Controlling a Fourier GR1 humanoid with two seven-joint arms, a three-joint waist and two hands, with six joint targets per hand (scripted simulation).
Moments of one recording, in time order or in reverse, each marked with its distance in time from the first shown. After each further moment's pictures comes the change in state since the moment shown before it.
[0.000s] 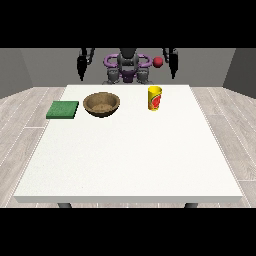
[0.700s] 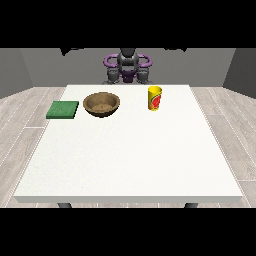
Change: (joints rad) left arm -0.059 0.055 0.162 -0.135 0.203 -0.051 0.133; right arm 0.009 -0.169 -0.172 -0.115 -0.210 0.182 0.096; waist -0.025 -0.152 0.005
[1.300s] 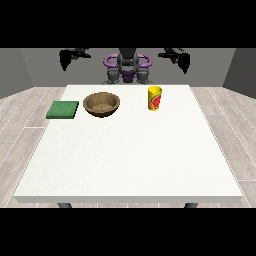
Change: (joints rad) left arm -0.085 -0.001 0.063 0.188 -0.023 -0.038 -0.292; right arm -0.066 0.027 -0.020 0.061 0.014 0.040 -0.152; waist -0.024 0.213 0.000
